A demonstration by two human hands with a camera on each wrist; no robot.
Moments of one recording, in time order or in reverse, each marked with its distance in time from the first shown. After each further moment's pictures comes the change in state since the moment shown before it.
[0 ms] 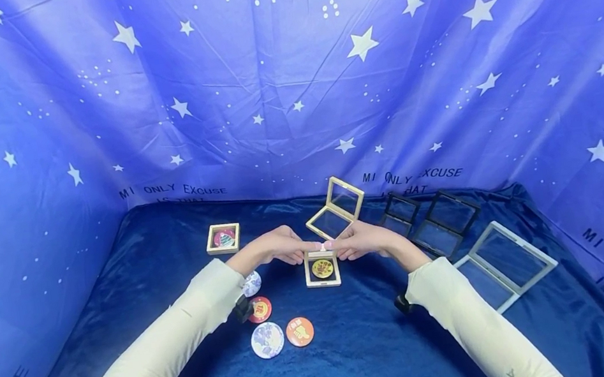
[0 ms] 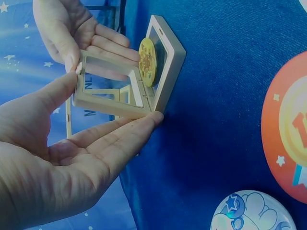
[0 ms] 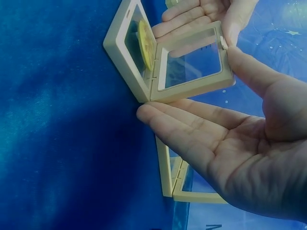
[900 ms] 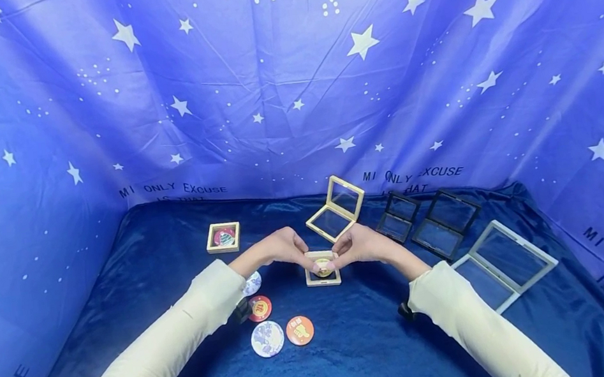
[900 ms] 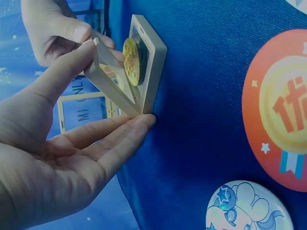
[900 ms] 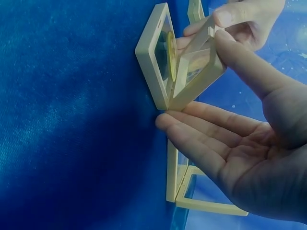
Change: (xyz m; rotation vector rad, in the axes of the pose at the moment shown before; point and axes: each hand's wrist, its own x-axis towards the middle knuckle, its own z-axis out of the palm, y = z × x) left_hand -0.002 -0.003 0.005 0.257 0.045 0.128; right_hand -0.006 0.006 0.013 -0.187 0.094 -0.188
